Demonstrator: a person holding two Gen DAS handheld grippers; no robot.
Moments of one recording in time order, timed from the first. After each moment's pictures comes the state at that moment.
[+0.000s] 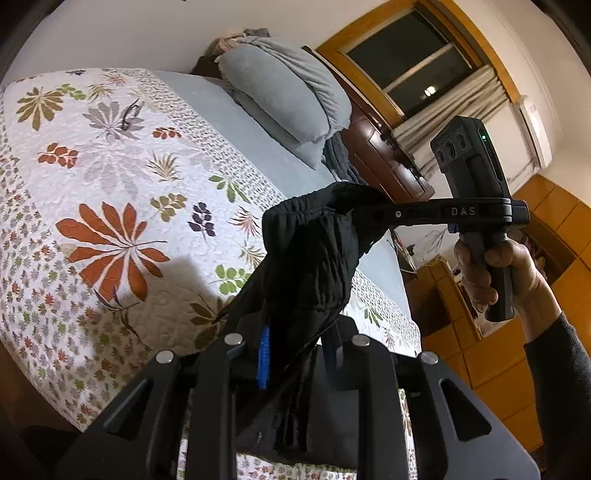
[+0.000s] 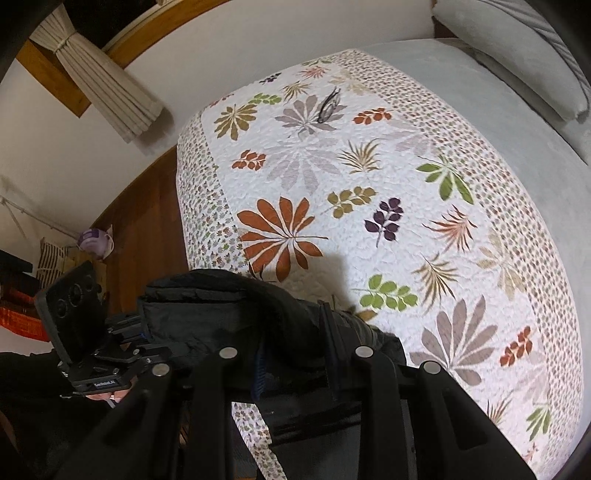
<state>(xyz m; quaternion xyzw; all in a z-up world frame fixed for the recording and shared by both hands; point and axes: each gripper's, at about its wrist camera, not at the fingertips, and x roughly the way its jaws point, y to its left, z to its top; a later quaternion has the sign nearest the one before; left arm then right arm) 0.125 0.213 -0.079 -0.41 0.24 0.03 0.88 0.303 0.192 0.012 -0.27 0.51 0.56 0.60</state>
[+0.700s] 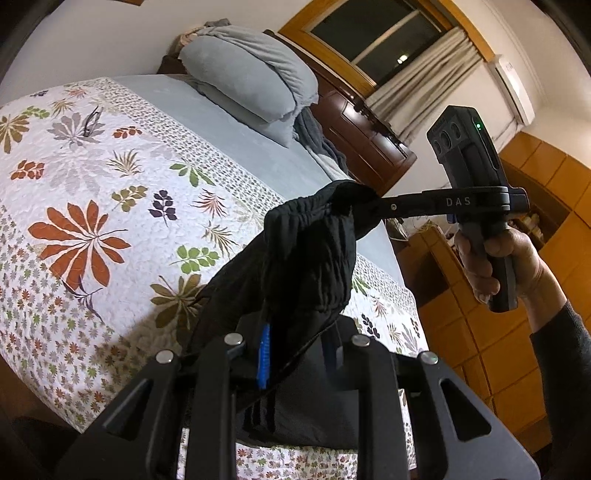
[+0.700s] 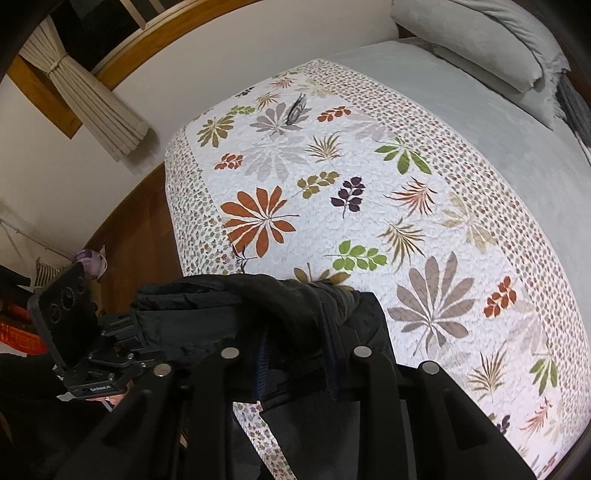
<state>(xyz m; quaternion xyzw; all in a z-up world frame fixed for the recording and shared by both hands) 0.138 0.145 -0.062 -0.35 0.27 -0.01 0.90 0.310 0.100 0.020 -0.23 0.51 0.54 0.64</state>
